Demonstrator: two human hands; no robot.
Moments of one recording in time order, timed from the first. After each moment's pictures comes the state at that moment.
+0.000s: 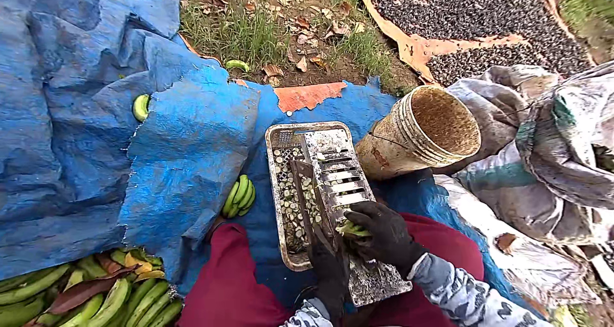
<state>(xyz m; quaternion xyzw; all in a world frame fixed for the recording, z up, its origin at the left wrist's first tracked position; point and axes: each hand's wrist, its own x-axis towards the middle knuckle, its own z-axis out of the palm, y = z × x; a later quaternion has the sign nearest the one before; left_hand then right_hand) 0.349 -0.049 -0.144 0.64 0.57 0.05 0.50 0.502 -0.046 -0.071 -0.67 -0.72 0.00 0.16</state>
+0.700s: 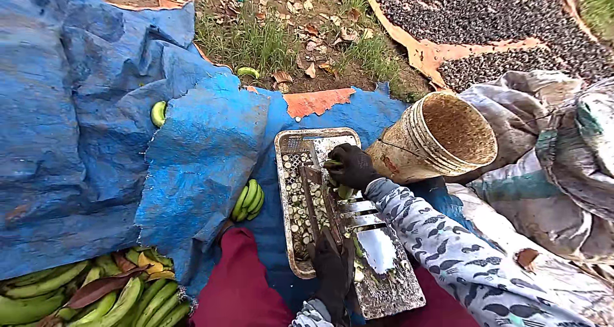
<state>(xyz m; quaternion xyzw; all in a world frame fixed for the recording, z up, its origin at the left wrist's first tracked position) 0.345 -0.014 -0.134 0.68 0.57 -0.05 0.46 0.533 0.127 -0.085 -0.74 -0.66 0.10 0.09</state>
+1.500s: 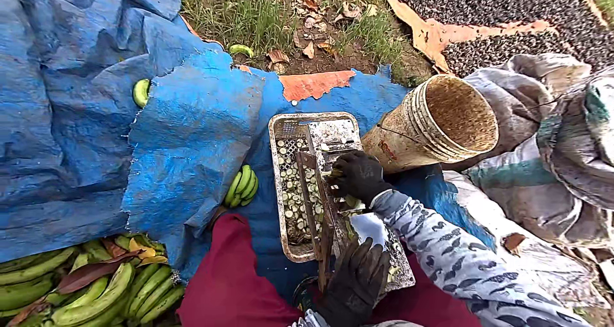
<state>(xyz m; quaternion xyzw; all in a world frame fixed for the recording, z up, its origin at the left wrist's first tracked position) 0.335 -0.079 -0.148 0.90 0.20 0.34 0.18 0.514 0.076 -0.069 -0.76 -0.64 0.12 -0.03</state>
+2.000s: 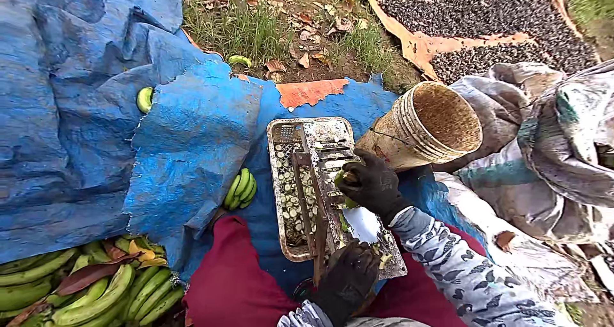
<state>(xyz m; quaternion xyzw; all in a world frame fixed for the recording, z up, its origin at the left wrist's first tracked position) 0.327 -0.078 -0.149 0.92 0.15 0.30 0.19 0.515 0.024 -0.052 -0.77 -0.63 0.02 0.10</state>
